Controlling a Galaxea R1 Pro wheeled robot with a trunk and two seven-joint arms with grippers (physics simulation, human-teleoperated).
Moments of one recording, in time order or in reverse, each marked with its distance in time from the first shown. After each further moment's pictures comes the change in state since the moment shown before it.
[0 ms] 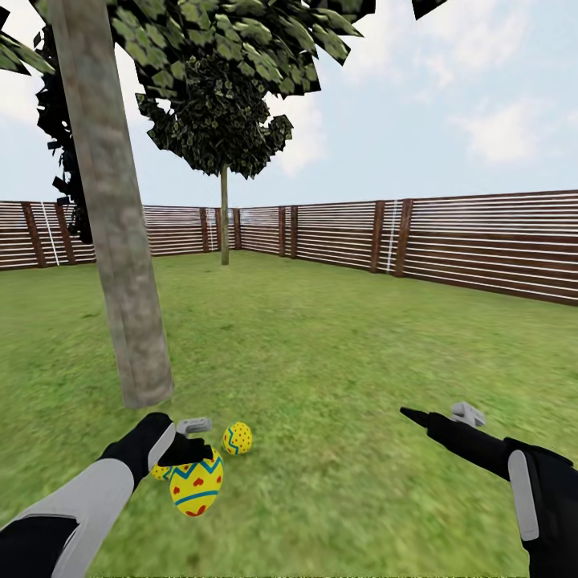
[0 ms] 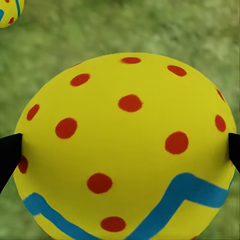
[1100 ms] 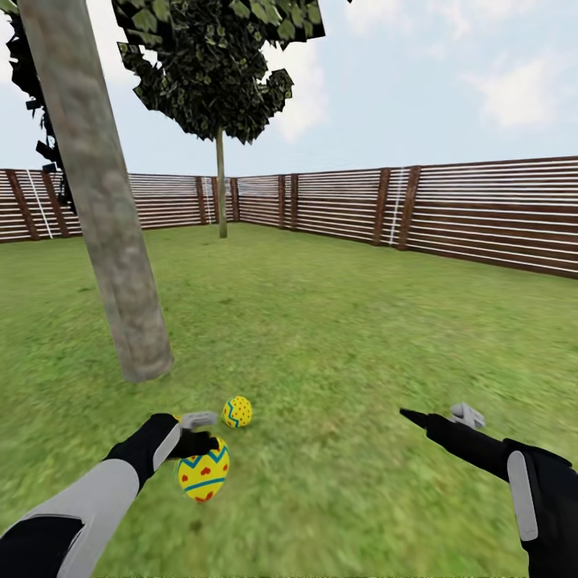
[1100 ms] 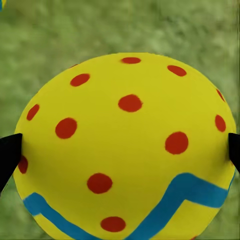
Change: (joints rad) left arm 0.002 -0.021 -0.002 0.000 -0.002 -0.119 0.005; right arm 0.000 0.000 0.000 0.011 0.000 0.000 -0.004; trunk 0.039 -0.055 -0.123
